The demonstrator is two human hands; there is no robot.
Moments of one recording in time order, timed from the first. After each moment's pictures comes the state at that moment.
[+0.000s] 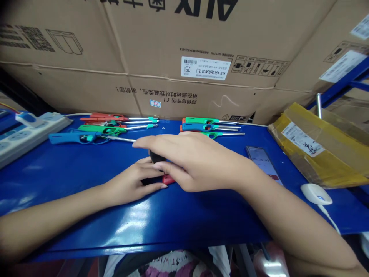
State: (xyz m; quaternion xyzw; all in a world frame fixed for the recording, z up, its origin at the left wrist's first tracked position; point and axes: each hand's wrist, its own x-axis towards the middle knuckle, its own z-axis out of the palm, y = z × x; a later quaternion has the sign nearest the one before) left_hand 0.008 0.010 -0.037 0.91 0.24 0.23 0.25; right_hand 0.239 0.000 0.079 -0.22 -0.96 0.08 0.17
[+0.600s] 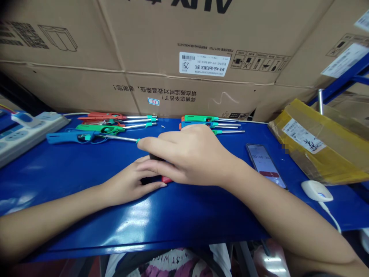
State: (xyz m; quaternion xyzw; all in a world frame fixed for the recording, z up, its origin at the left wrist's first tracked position) left_hand 0.007 0.010 -0.042 0.91 0.25 0.24 0.24; right_hand 0.236 0.001 0.071 -0.24 -0.94 -0.08 0.24
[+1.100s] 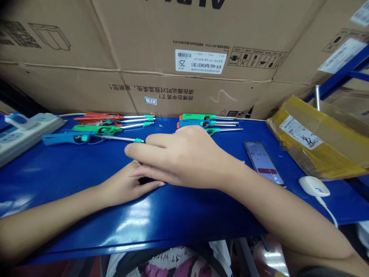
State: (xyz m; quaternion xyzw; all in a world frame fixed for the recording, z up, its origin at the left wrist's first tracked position) left_hand 0.008 0.009 -0.042 0.91 0.26 0.24 0.24; right_hand 0.234 -0.005 0.072 -0.23 -0.94 -0.10 0.22
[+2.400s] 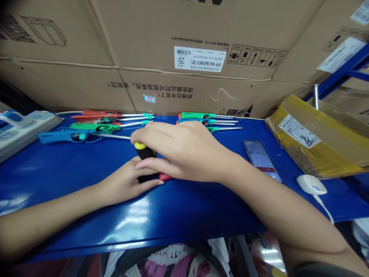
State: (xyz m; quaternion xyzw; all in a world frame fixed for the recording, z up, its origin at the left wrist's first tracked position) left_hand 0.008 0.009 -0.040 0.91 0.26 0.22 0.24; right_hand 0.235 0.002 0.072 -0.23 -0.94 -0.04 0.24
